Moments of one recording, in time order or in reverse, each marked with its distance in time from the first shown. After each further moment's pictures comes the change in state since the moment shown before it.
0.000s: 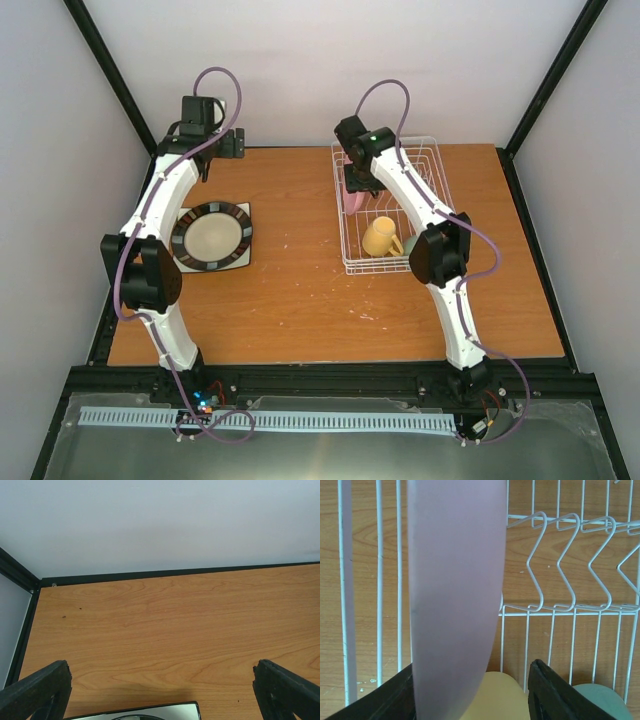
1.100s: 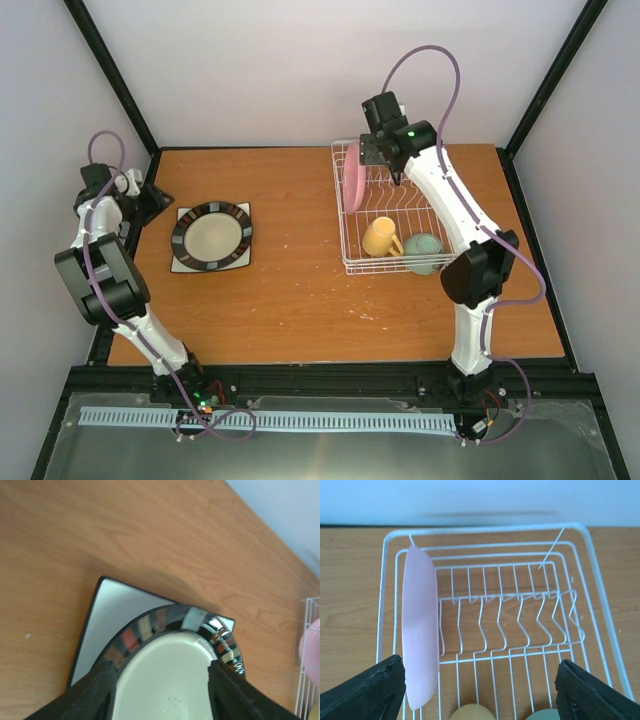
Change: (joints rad) left arm 0.581 -0.080 -0.450 0.039 0.723 -0.195; right arm -0.031 -0.315 -0.233 0.243 0.106 -0.013
